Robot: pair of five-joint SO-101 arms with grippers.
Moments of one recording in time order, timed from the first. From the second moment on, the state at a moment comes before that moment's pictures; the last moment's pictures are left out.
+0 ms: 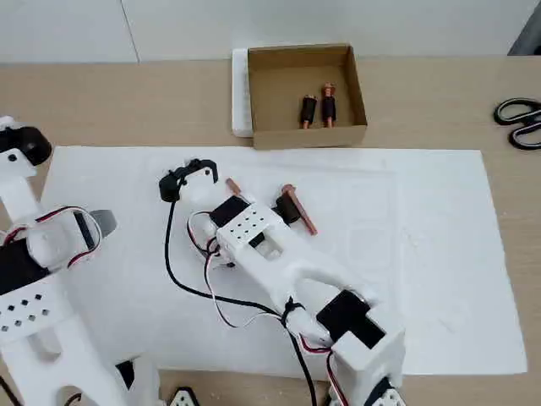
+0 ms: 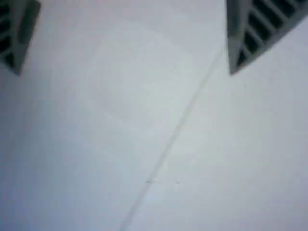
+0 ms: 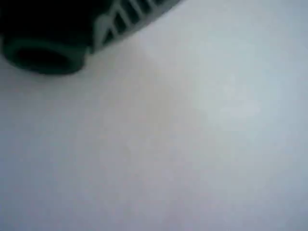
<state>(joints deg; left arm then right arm) -27.4 -40.0 19.9 94.9 6.5 -46.0 17.8 8.7 61.6 -8.5</state>
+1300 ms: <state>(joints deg) -15.5 -40.0 19.9 93.5 8.7 -16.0 -34.1 33.1 68.3 -4.8</state>
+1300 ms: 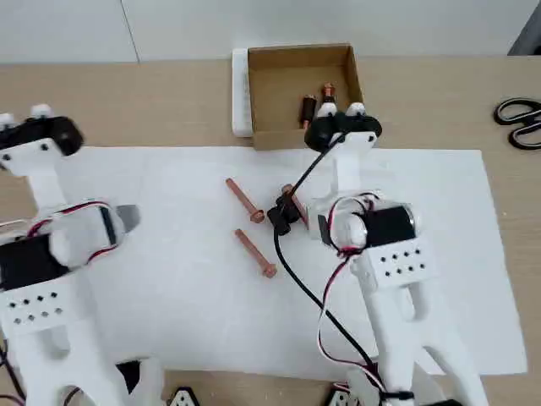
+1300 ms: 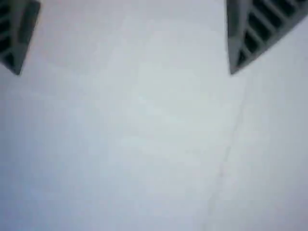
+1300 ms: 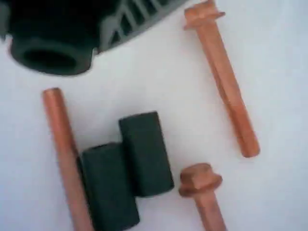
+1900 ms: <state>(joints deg) 9.2 -15.3 14.4 91.6 -5.9 -9.4 -36.9 33.8 68.3 3.6</state>
